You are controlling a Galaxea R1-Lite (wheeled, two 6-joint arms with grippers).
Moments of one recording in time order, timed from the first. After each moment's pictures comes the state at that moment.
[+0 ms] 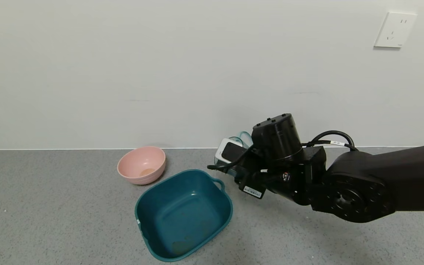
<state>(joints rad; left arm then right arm) 0.00 0.00 0.00 0.00 0.00 0.00 0.77 1.99 -1.31 -0.16 -0.35 -0.68</state>
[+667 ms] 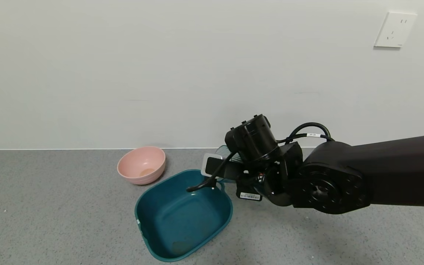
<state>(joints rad) 0.00 0.00 0.00 0.00 0.00 0.00 0.83 2.06 -1.50 0.08 -0.50 -0.86</state>
